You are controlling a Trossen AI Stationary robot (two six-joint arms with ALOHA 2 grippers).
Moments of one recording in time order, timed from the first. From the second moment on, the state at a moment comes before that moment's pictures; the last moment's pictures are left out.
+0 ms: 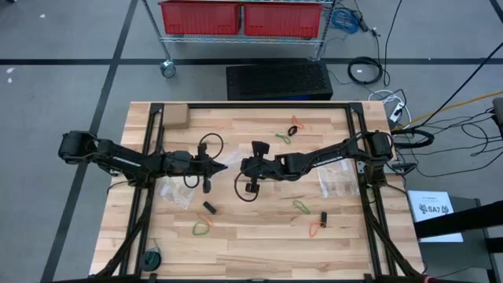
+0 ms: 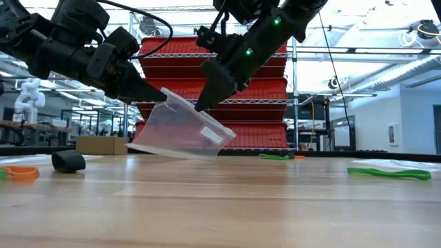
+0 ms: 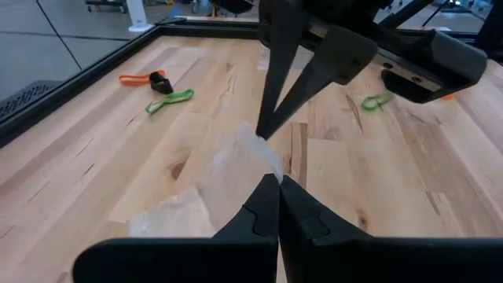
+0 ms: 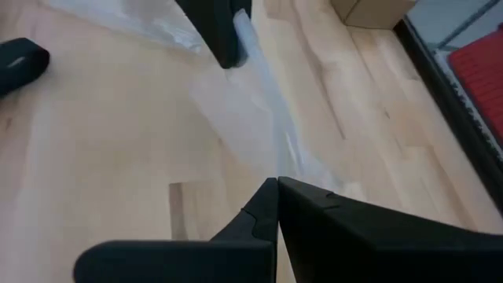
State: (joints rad) left arm 0.01 1.17 0.22 0.67 -0.11 -0.03; right arm 0.06 1.91 1.26 -0.08 0.40 -0.02
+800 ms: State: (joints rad) left arm 0.01 1.17 0.22 0.67 -0.11 -0.02; right arm 0.03 1.91 1.26 -0.08 0.41 0.04
